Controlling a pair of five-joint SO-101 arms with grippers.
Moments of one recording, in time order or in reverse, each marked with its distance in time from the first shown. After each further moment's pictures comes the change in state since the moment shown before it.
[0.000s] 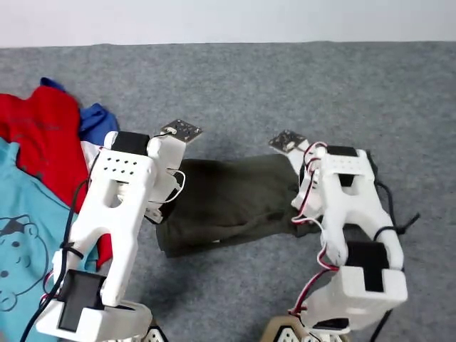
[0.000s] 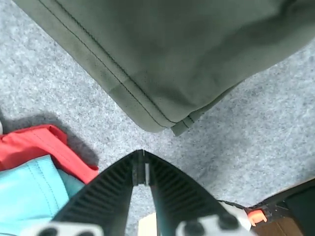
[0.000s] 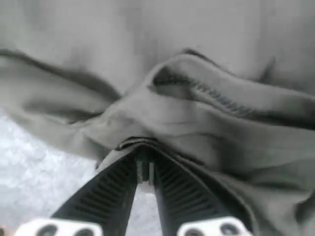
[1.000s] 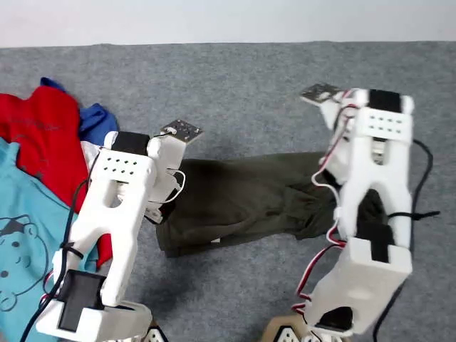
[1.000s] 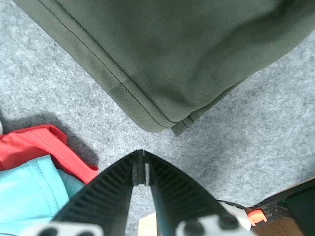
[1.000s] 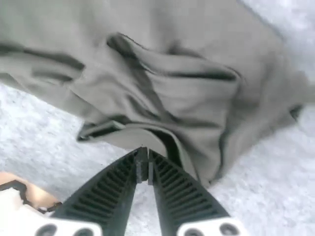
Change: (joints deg) left arm 0.0 0.0 0.0 0.0 0.0; right arm 8.7 10.6 -42.1 33.0 1.7
